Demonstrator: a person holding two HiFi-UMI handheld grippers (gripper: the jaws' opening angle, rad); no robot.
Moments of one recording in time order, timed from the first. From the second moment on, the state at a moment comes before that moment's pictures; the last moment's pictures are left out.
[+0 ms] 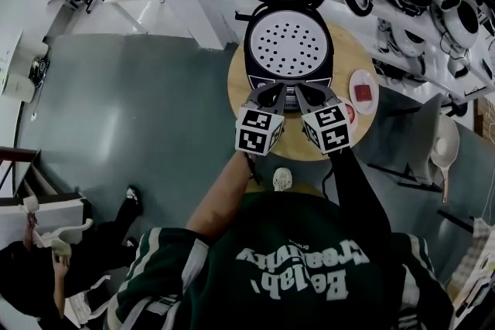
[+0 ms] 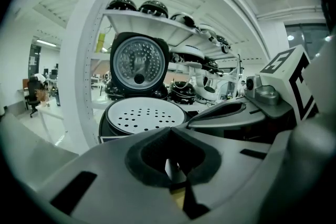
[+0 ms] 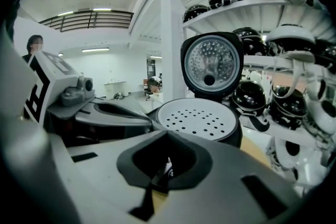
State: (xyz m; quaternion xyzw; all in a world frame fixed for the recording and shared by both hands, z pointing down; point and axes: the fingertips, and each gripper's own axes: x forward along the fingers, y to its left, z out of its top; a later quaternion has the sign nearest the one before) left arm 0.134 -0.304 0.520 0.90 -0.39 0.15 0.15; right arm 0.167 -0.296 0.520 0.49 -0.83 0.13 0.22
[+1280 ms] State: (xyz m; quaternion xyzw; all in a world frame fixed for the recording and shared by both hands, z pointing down) left arm 0.067 -0.396 0.390 0.88 -0.47 0.09 0.03; right arm 0.237 -0.372 0.385 0.55 -0.82 0.03 0.11
